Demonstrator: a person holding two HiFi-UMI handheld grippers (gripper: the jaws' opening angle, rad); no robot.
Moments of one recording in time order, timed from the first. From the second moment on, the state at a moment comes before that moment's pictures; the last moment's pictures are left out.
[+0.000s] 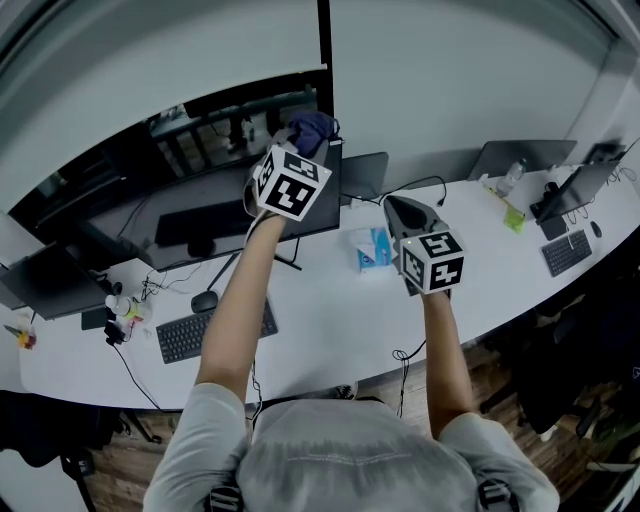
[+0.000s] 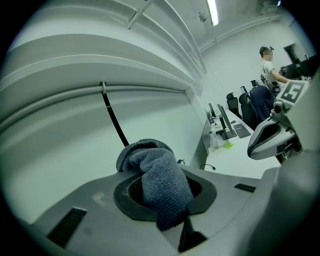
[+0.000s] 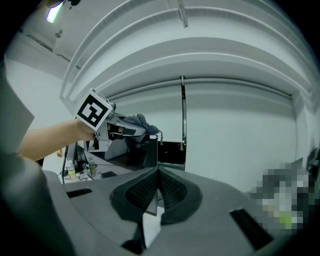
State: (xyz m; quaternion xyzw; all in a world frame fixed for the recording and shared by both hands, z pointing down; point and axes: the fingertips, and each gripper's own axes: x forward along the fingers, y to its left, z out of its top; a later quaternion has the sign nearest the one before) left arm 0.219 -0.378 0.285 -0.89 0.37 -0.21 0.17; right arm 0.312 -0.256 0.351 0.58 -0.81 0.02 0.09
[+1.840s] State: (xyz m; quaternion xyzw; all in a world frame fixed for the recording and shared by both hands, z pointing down) left arm -0.084 -0.381 0.289 -0.88 0.45 -0.16 0.08; right arm 0.009 -0.323 0.357 0.45 -0.88 0.00 0.12
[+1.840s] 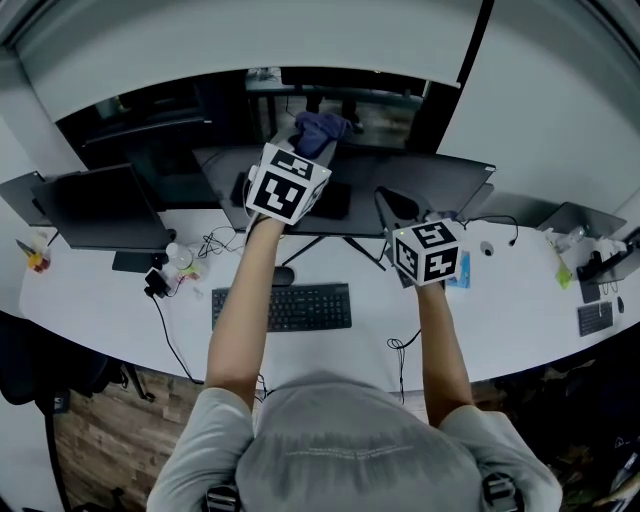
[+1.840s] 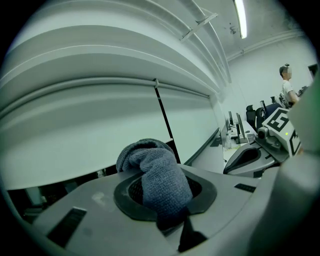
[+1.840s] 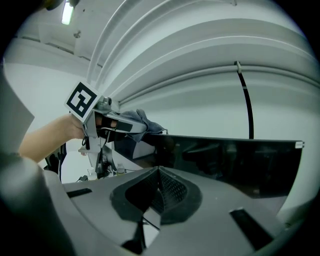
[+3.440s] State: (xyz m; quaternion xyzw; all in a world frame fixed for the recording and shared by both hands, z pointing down) left arm -0.313 -0.378 0.301 -0.84 0.51 -0.14 0.03; right arm -0.138 -0.325 0.355 0.43 -0.89 -0.02 0.13
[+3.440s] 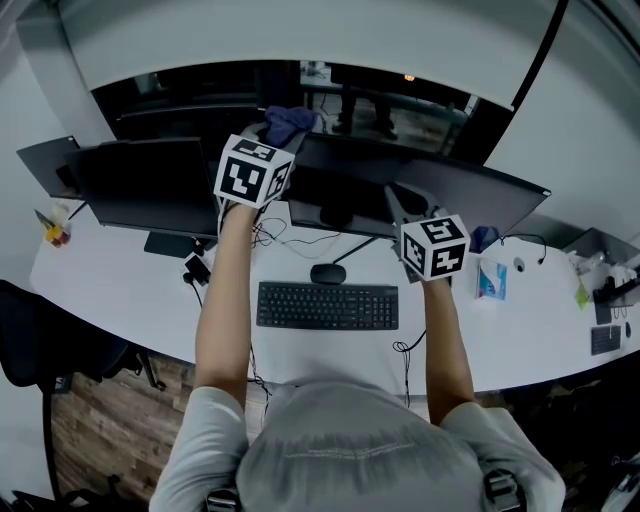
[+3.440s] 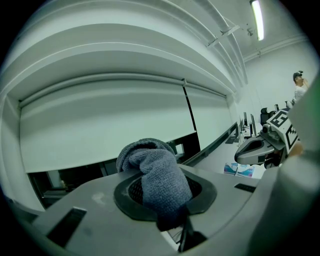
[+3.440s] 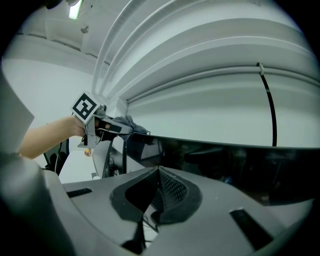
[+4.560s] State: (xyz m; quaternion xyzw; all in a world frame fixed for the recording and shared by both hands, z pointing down) left arm -0.332 -0.304 0.332 -0.78 0.61 -0.10 0.09; right arm -0.063 -0.292 0.344 0.46 -0.87 -0.08 0.14
